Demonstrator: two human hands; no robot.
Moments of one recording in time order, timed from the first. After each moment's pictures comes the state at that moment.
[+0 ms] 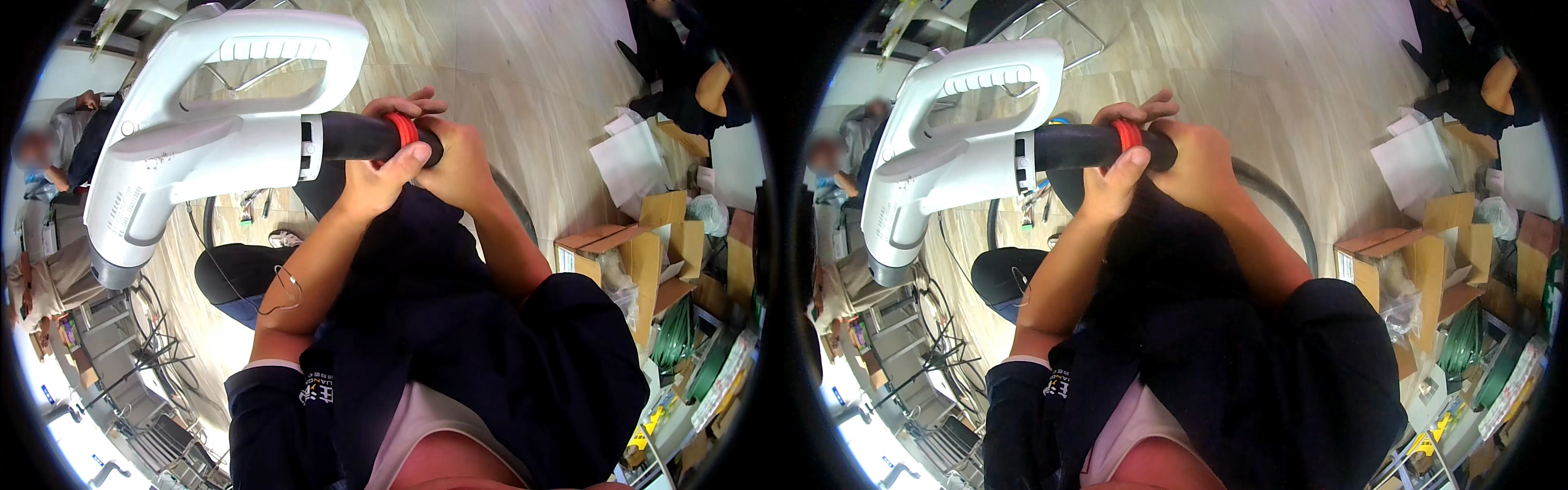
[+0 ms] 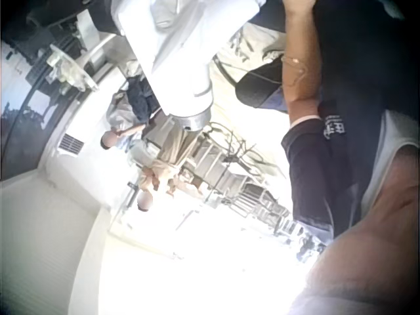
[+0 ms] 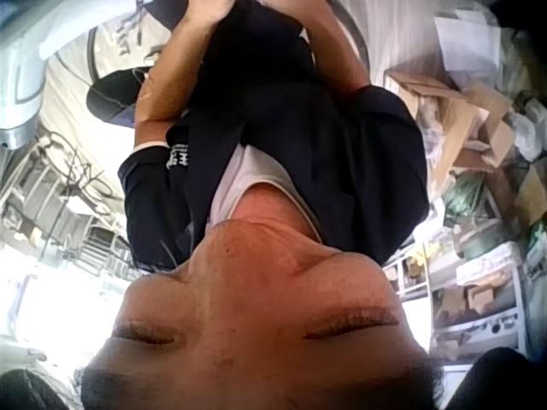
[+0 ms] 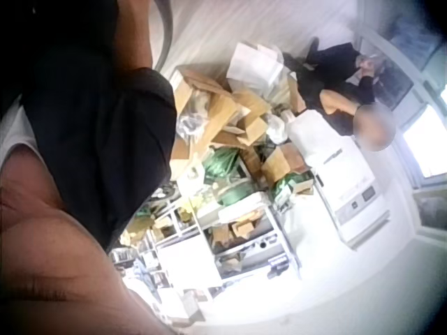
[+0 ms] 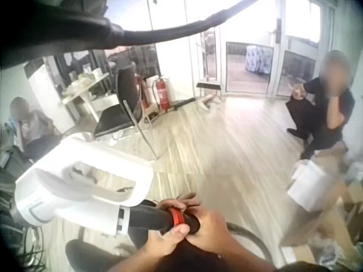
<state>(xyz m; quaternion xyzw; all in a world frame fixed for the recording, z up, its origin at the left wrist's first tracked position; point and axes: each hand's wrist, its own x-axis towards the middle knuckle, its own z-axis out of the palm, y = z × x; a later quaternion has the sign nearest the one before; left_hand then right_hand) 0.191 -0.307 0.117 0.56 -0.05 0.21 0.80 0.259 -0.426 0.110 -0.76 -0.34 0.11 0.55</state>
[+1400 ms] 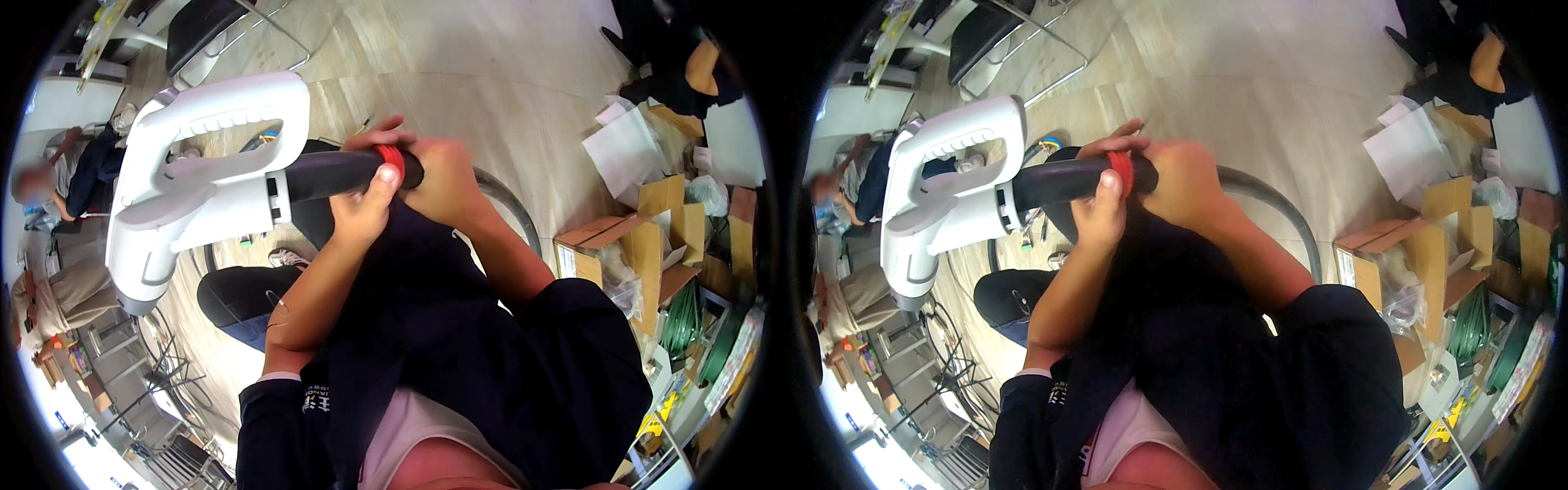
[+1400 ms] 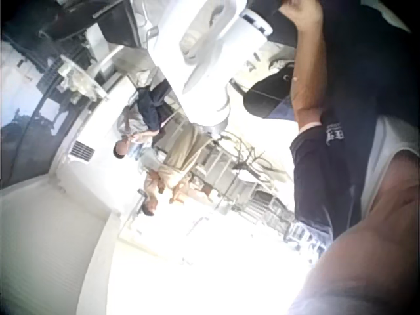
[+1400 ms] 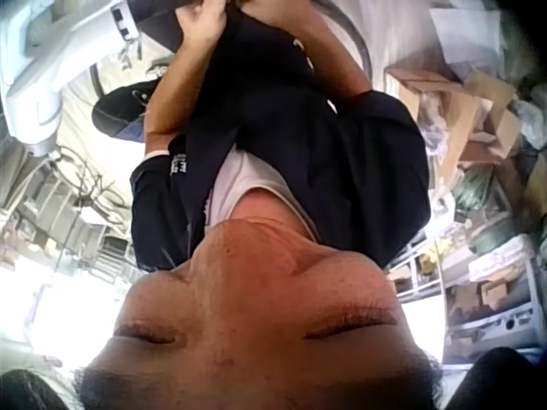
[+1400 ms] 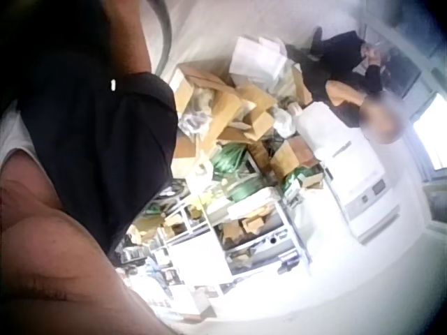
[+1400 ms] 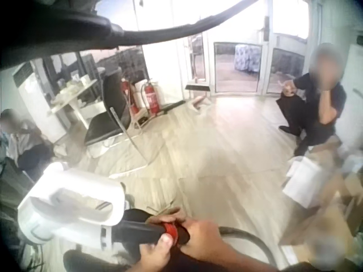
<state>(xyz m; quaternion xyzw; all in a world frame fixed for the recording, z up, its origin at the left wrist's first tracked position) 0.193 -0.316 0.102 0.62 -0.02 0.29 0.73 0.269 -0.433 0.108 -0.79 -0.37 0.10 0.48</state>
